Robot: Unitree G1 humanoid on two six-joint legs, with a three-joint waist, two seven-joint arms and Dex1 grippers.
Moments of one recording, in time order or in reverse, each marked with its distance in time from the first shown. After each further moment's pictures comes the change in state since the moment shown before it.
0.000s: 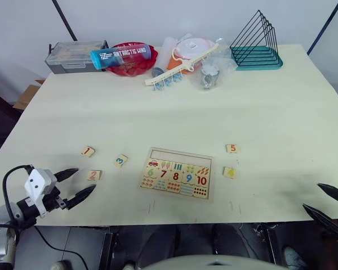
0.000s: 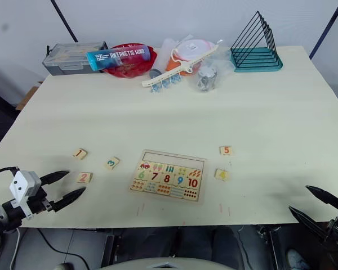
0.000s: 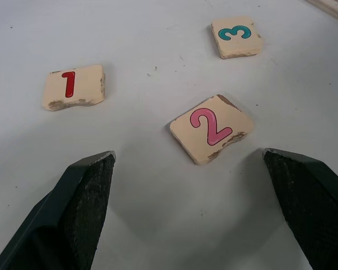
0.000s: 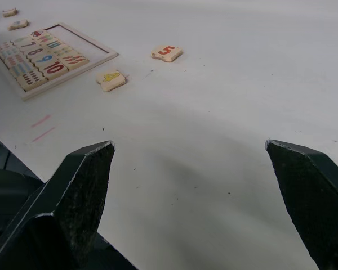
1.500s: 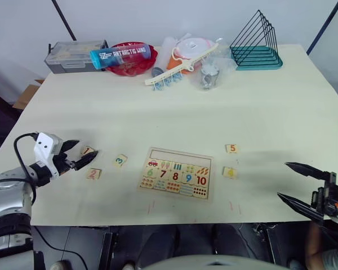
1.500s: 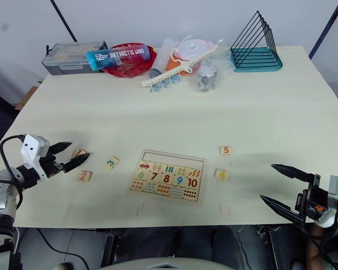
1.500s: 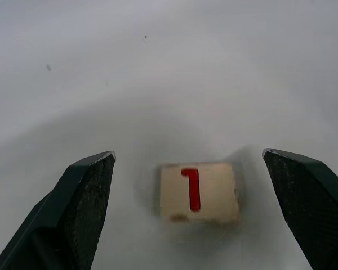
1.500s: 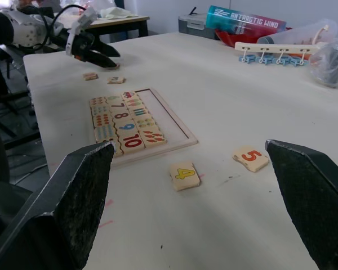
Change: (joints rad) left arm -0.424 0.055 -0.127 0.292 0.063 0.131 0.117; right arm -0.209 -0.015 0.141 -0.187 0.060 0.054 0.092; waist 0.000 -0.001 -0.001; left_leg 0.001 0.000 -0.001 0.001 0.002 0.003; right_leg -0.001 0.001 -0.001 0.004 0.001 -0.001
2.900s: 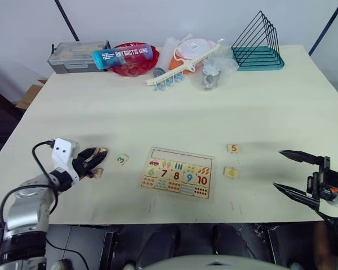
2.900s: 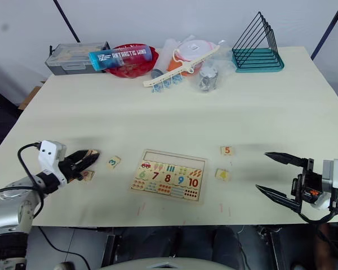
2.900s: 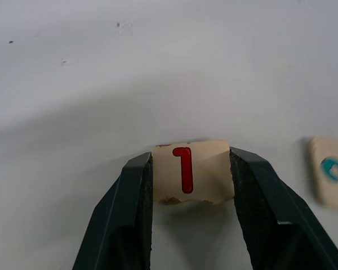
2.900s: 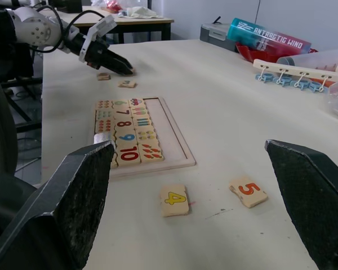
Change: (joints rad) left arm 0.198 -0.177 0.015 -0.572 -0.091 0.389 0.345; right arm -0.146 -0.050 0.051 0.040 -0.025 0.011 0.032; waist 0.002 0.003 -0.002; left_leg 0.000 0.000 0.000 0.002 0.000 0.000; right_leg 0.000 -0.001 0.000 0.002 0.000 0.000
